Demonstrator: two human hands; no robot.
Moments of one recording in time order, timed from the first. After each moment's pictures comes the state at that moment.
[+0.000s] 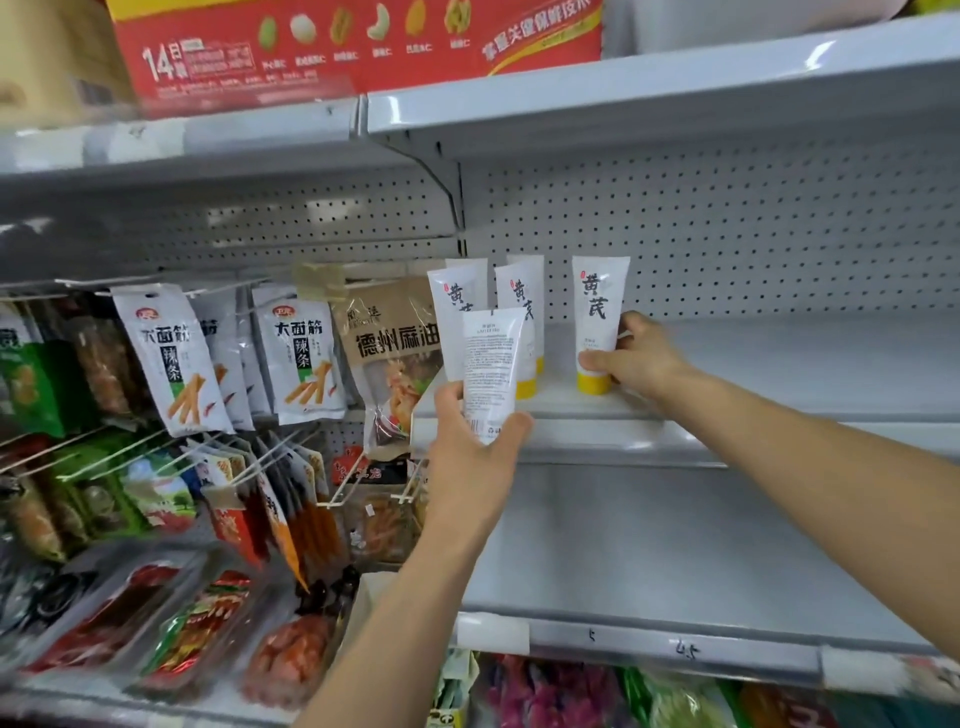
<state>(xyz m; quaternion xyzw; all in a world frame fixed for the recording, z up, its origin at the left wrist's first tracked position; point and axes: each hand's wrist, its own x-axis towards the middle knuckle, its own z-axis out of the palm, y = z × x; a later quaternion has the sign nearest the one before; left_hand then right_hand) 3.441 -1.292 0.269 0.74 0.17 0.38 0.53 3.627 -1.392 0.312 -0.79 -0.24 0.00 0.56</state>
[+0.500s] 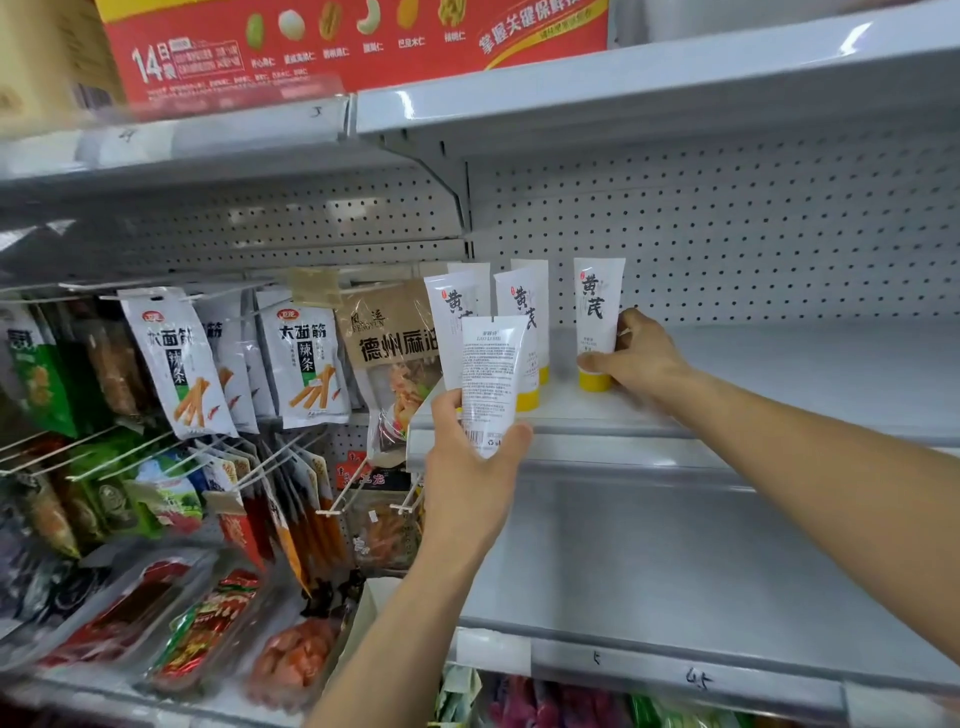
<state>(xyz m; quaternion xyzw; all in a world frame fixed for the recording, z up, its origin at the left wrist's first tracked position) 3.458 -1.287 0.264 0.74 0.18 0.41 0.50 3.657 -1.380 0.316 -0.82 -0.27 -0.03 0.51</state>
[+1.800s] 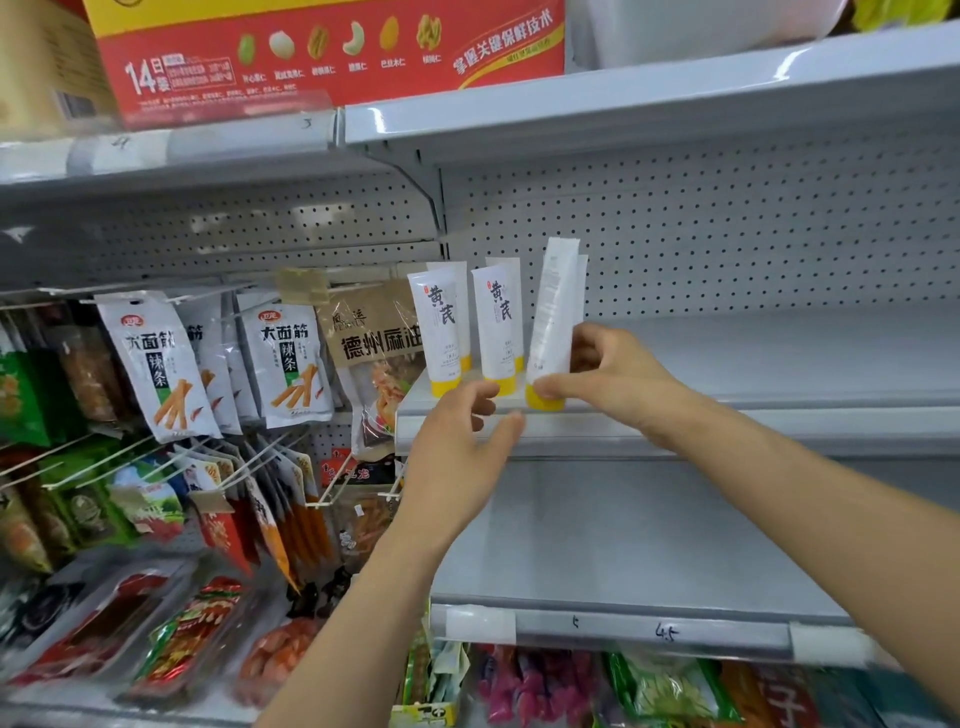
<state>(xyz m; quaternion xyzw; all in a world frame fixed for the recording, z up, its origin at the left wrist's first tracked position) 3.432 -1.289 0.274 0.85 0.11 0.35 0.37 3.544 -1.422 0.325 -0.75 -0.35 0.03 0.56</state>
